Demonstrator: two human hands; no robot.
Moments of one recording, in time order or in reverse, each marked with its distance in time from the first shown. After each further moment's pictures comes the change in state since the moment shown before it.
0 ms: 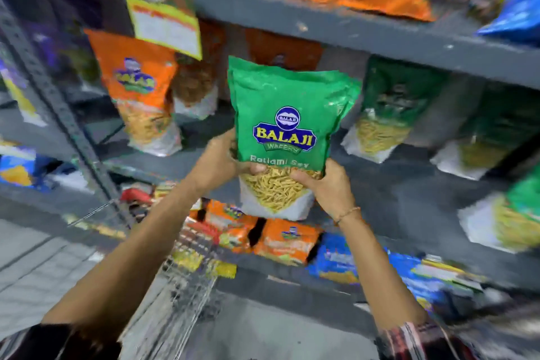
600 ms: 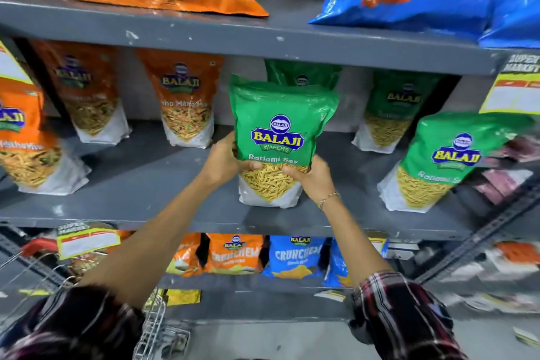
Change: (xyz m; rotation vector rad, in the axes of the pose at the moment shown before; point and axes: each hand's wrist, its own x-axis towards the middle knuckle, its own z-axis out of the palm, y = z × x) left_hand 0.087 0.018 0.159 0.068 -0.123 0.032; right_hand 0.017 0.084 -0.127 0.013 0.201 0.149
